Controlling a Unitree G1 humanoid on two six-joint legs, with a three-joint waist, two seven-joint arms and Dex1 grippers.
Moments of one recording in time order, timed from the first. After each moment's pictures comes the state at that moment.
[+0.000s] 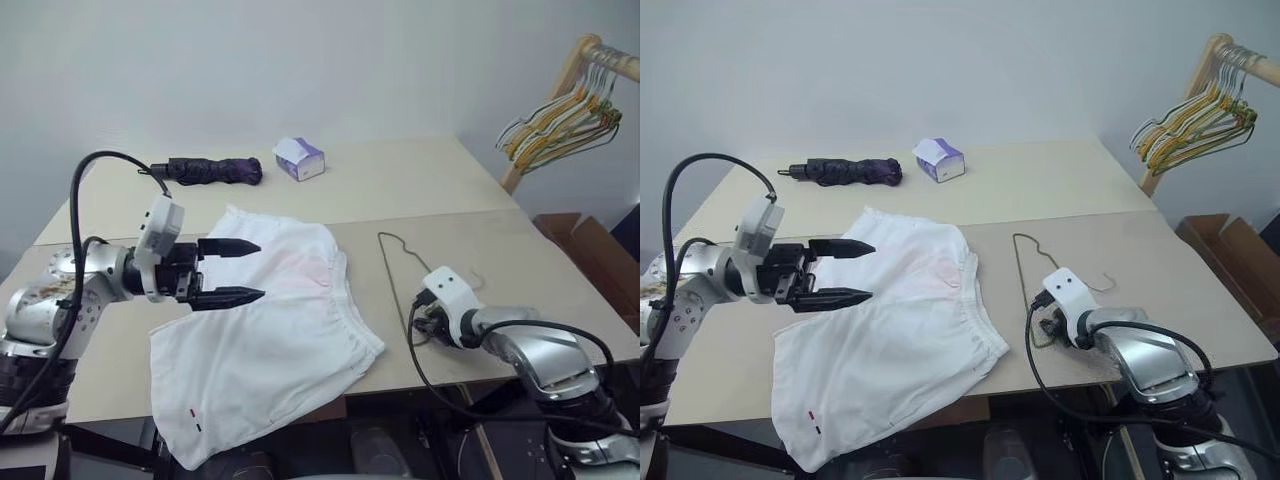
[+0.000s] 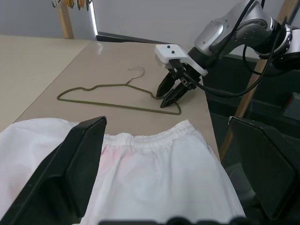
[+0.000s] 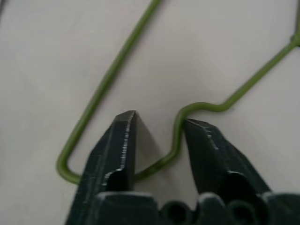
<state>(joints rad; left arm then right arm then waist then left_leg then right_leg) -0.37 0.89 0.06 -0.13 -0.78 0.51 -1.28 -0.31 -0.66 0.17 -0.38 0.22 1.34 0.44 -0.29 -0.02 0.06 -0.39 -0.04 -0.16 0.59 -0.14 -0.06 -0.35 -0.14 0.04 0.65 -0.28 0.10</state>
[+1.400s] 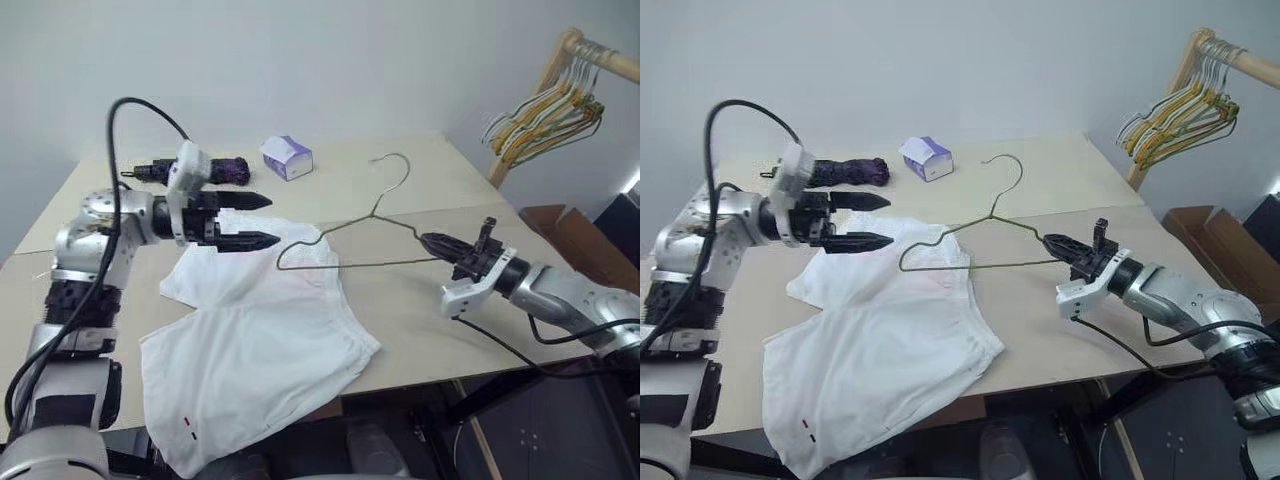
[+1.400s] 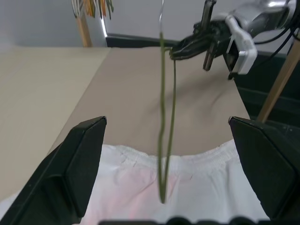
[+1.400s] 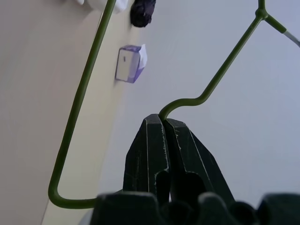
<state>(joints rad) -0.79 0.72 -0.09 0.31 -0.47 0.46 -1.39 -0.48 -1.03 0.35 0.23 -0.78 -0.71 -0.08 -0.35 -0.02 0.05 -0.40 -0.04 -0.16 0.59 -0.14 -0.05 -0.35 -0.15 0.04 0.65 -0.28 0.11</state>
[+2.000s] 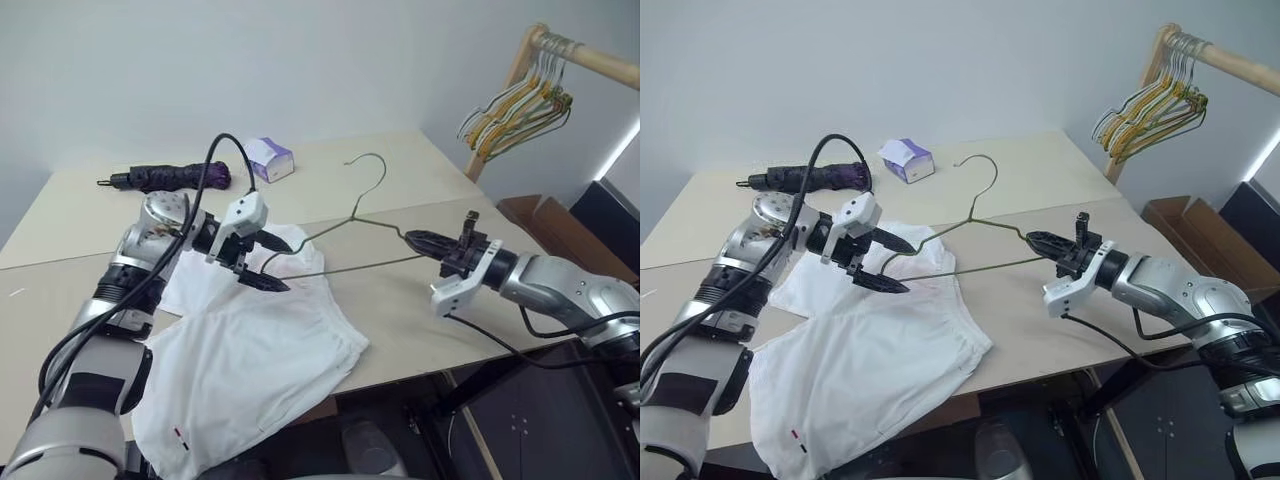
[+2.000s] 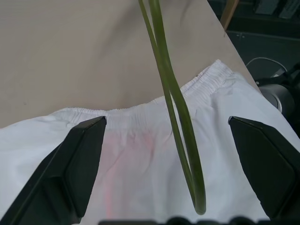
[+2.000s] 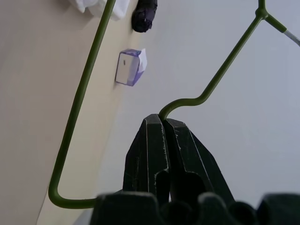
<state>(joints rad) -0.90 0.63 -0.31 0.53 -0.17 0.24 -1.56 -0.51 -0.99 0.30 0.18 -0.78 -0.72 0.04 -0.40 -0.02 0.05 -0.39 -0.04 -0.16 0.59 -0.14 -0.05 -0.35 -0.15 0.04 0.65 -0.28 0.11</state>
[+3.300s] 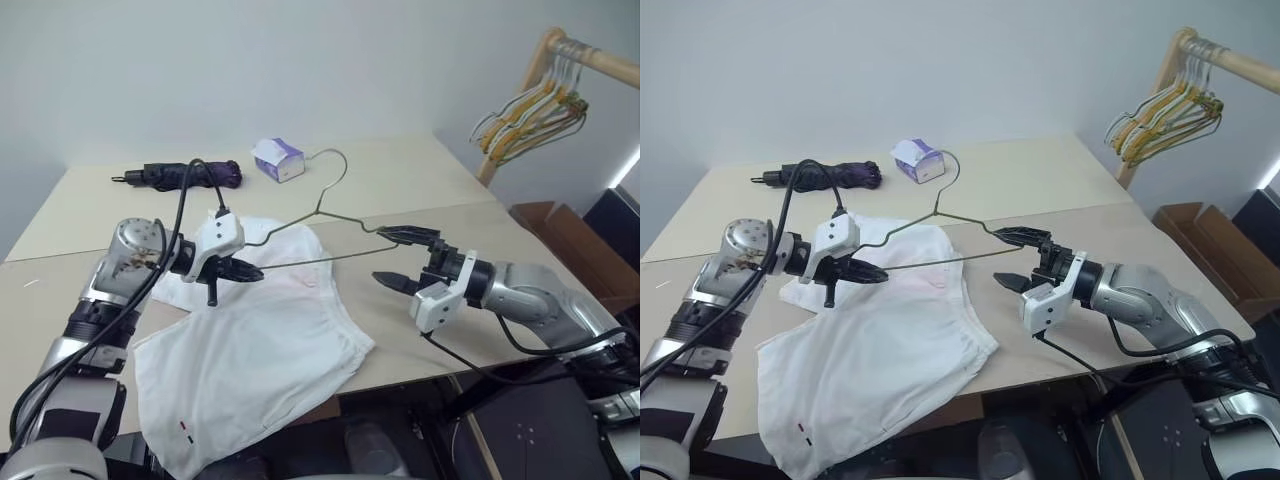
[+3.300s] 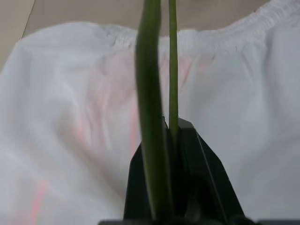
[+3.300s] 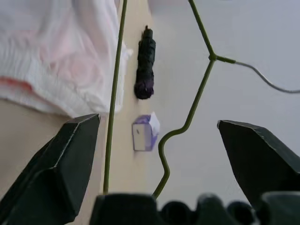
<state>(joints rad) -0.65 0.75 -0.19 0.29 -0.08 0.29 -1.36 -0.41 -0.88 0.30 0.00 -0.25 -0.68 0.49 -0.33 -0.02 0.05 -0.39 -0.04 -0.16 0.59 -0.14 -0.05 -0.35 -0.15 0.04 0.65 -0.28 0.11</state>
